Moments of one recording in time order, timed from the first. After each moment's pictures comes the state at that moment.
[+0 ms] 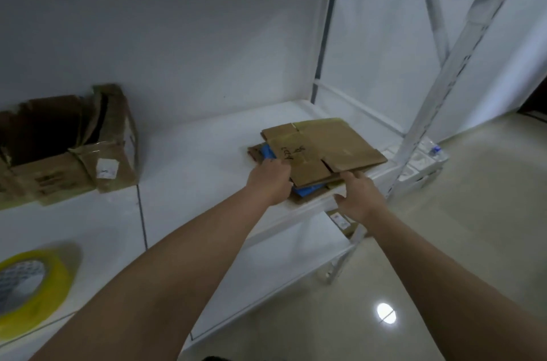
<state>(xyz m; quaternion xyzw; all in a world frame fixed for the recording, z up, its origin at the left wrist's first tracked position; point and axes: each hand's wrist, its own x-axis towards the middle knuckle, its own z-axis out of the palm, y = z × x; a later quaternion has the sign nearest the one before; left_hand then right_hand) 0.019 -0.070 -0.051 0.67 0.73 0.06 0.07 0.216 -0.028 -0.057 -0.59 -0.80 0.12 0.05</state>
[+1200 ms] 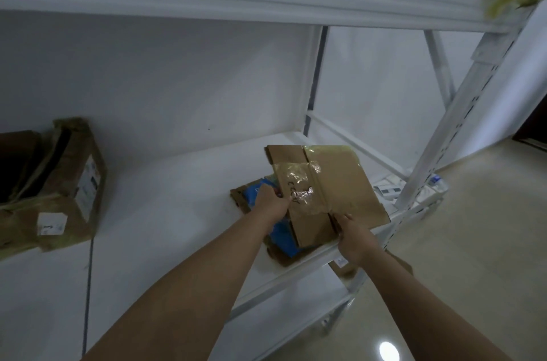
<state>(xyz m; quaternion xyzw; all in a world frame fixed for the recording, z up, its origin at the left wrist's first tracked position) 0.022 0.047 -0.079 0.35 0.71 0.46 0.40 0.213 0.063 -0.090 -0.57 -0.80 0.16 0.02</state>
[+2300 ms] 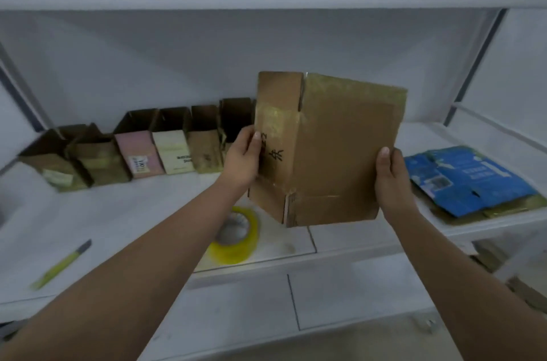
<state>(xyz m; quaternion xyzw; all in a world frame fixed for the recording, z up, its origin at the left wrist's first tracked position) -0.225 -0.328 0.002 0.38 0.70 0.59 0.11 -0.016 -0.181 -0.021 -0.39 -0.69 0.43 0.43</state>
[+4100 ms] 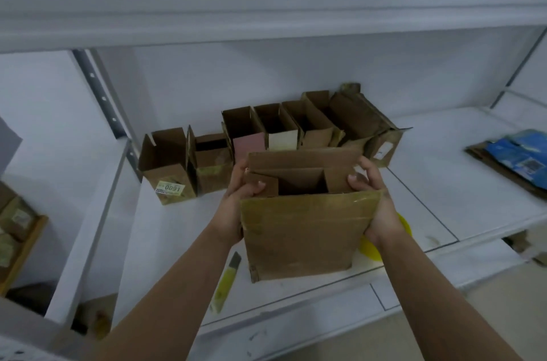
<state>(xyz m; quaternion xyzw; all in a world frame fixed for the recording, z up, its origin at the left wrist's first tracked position) -0.485 -0.565 -0.052 0.32 0.42 0.73 0.43 -0.278 -0.428 -0.038 -0.27 -0.48 0.73 0.41</state>
